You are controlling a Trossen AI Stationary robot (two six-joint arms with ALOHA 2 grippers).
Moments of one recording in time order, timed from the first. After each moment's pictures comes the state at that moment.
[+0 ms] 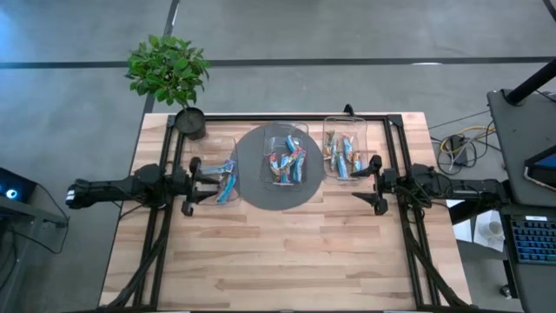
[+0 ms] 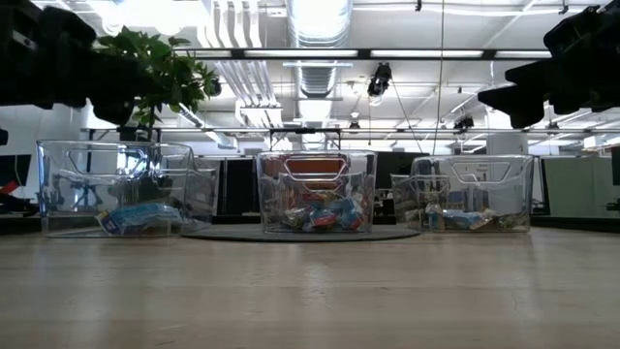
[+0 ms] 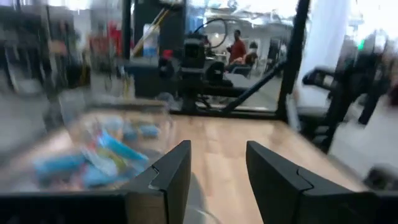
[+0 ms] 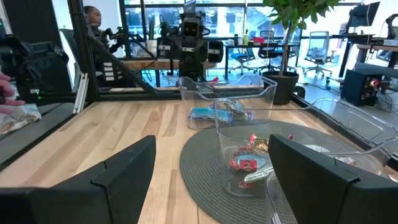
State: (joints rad) left arm 0.05 0.00 0.01 0.04 0.09 -0.11; right arm -0.04 0.02 0.01 0.01 -0.02 0.05
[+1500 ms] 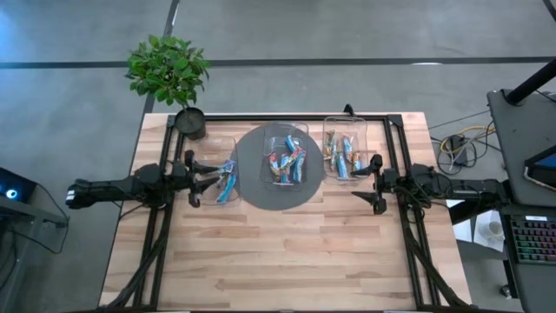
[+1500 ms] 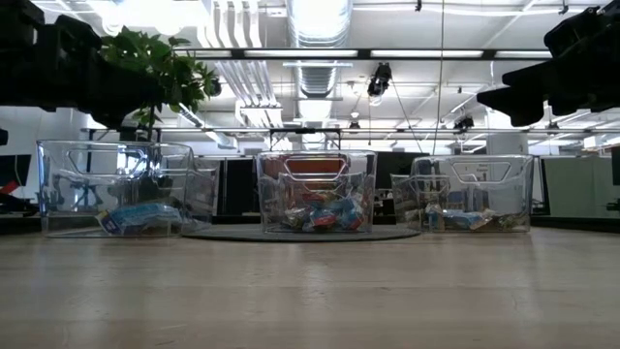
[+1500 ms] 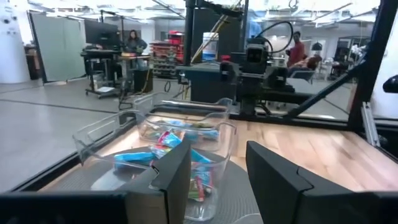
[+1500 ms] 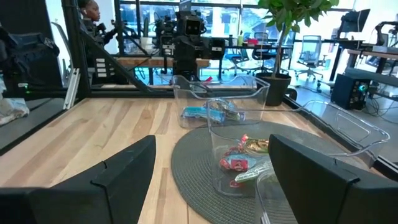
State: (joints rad) left arm 0.05 0.04 0.01 0.04 -0.16 -0.04; right arm -0.04 0.02 0.01 0.01 0.00 0.01
